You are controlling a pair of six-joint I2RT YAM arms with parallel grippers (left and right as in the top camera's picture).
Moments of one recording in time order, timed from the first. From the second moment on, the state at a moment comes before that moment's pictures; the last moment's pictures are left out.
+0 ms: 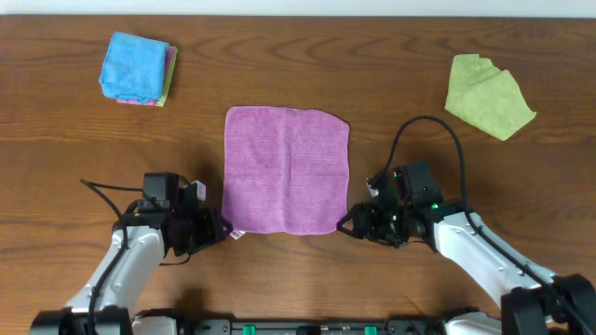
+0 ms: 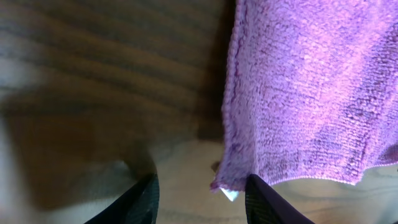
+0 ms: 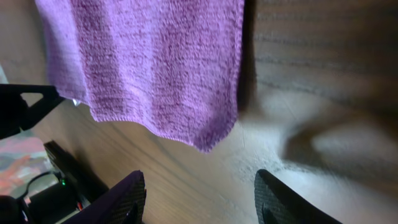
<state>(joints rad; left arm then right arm) 0.02 1.32 0.48 -0.53 0.48 -0.33 0.28 1.42 0.56 -0.40 -0.64 0.49</state>
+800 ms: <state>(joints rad) 0.02 1.35 0.48 -0.45 0.49 -0.34 0.28 1.54 0.56 -0.27 -0.65 0.61</state>
